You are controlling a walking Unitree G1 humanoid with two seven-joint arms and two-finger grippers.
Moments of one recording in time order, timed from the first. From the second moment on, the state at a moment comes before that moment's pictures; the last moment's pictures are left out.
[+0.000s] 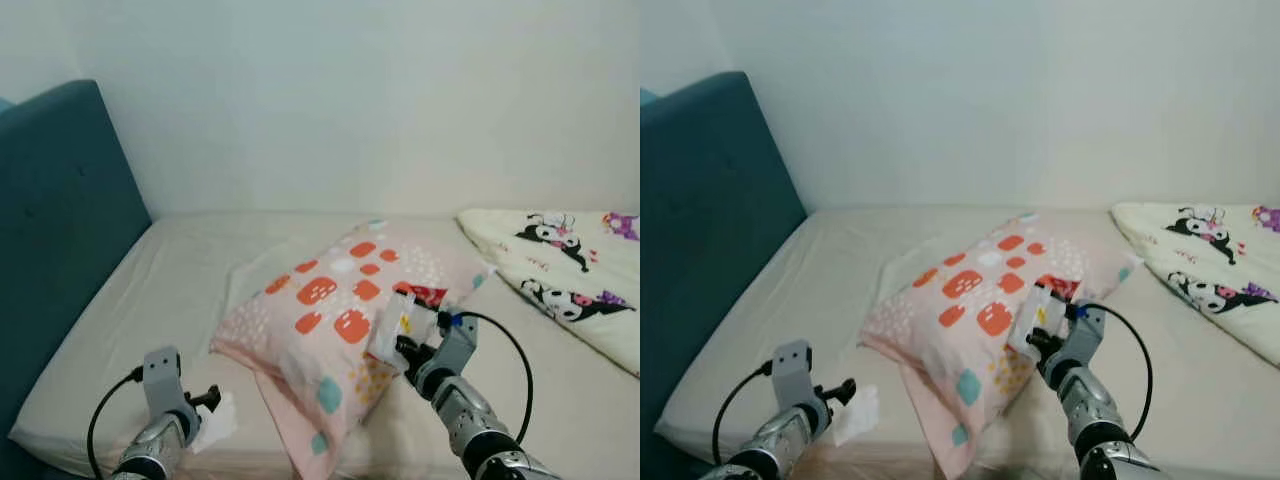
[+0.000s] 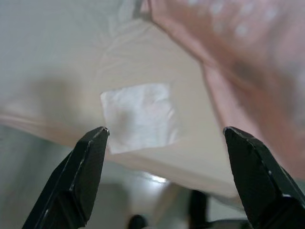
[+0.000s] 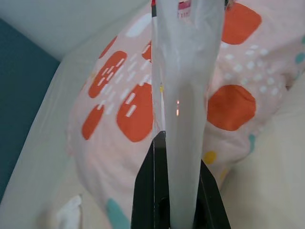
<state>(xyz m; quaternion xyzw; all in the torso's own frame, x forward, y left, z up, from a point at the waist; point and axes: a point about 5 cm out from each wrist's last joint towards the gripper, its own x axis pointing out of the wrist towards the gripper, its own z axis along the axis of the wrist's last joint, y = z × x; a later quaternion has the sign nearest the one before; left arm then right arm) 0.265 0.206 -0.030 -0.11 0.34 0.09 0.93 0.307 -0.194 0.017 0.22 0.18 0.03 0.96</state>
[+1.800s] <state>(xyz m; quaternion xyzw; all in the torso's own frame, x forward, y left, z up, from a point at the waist) 0.357 0.153 0.073 -0.05 0.11 0.01 0.99 0.230 -0.157 0.036 0.21 0.07 0.09 0.97</state>
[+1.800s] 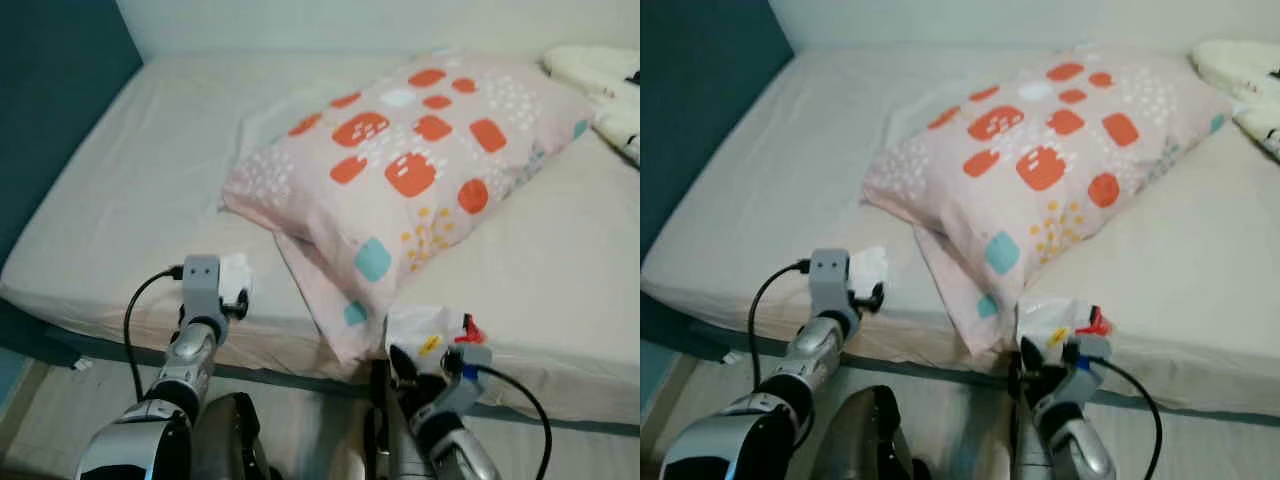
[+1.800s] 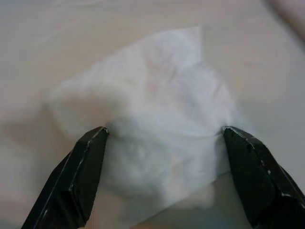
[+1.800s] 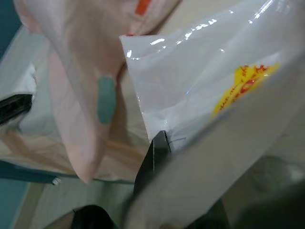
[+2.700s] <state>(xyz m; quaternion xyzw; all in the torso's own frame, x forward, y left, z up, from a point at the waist) 0.362 0.155 0.086 -0.03 0.07 0.00 1.00 0.229 -0.161 0.053 0.22 0.09 0.08 0.97</state>
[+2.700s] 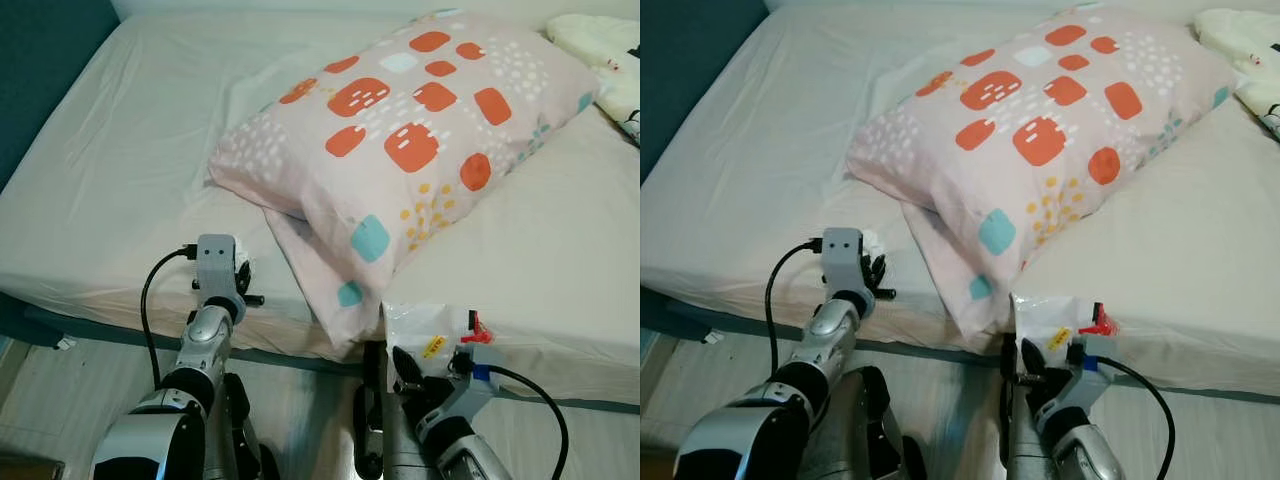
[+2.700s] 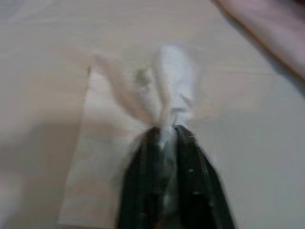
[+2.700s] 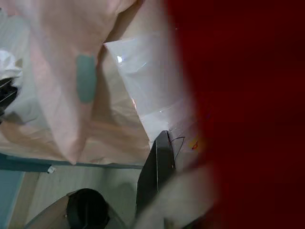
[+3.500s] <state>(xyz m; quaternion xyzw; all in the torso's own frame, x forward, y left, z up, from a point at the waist) 0.328 0.268 0.068 -0.05 0.10 0.16 0.98 0.301 -0.123 0.070 0.27 0.06 0.19 0.94</state>
